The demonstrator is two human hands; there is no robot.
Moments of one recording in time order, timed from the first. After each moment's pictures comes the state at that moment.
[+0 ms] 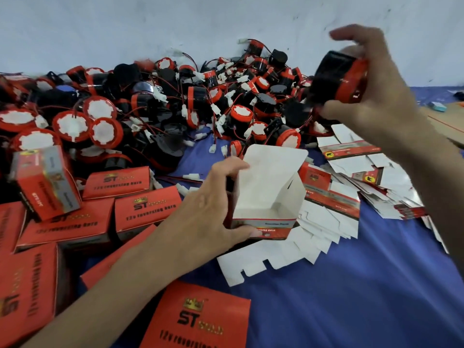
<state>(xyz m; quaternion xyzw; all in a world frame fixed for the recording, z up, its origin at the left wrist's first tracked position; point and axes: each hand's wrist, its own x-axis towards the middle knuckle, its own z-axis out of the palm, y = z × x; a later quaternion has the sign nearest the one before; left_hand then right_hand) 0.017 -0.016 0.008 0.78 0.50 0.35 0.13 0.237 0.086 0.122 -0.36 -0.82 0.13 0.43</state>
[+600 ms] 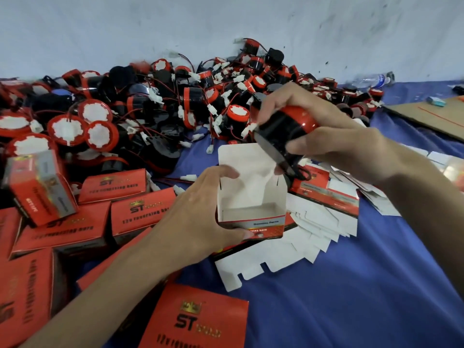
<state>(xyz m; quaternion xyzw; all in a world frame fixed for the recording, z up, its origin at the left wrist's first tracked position) 0.010 -0.012 0.007 0.75 0.55 0.32 0.18 0.215 0.060 0.107 -0.18 -0.84 0.44 0.26</state>
